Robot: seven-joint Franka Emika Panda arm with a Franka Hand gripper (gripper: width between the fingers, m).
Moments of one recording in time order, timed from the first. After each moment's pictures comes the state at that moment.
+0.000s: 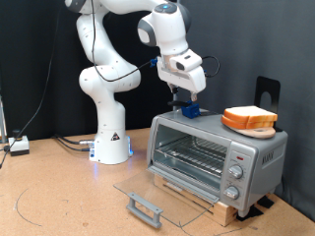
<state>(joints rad) 0.29 -0.73 0.07 -2.76 0.43 2.01 -0.84</state>
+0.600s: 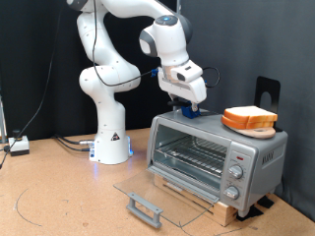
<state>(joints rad) 0.31 -0.67 0.08 -2.80 0.46 2.13 -0.88</state>
